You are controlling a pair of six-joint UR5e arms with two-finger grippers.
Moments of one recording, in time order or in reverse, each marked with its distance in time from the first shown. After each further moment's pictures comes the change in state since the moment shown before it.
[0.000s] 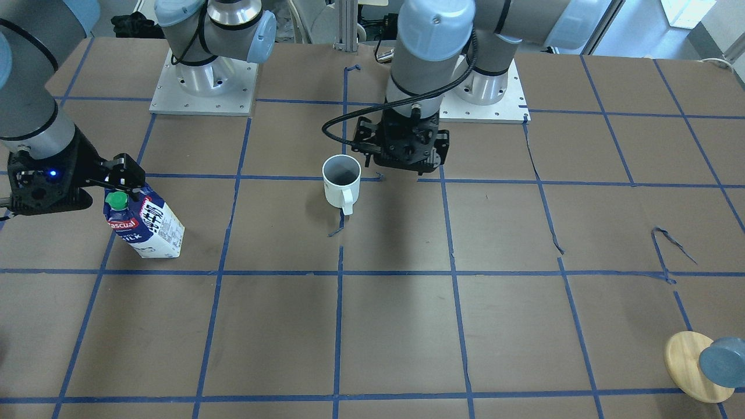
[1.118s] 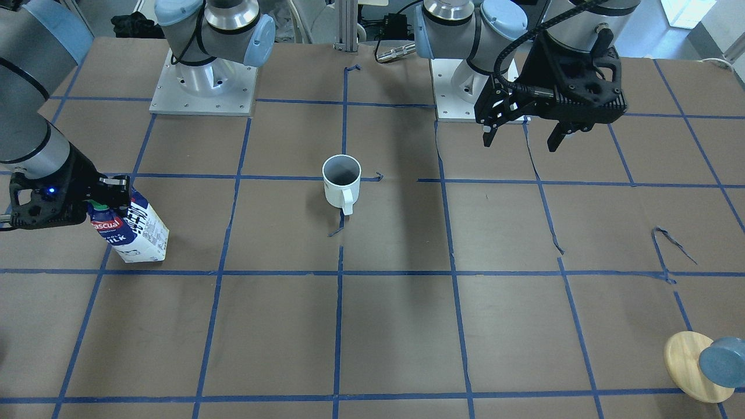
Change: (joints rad) left arm 0.247 0.085 0.168 -0.144 0.054 0.168; right arm -0.063 0.015 0.033 -0.018 0.095 -0.003
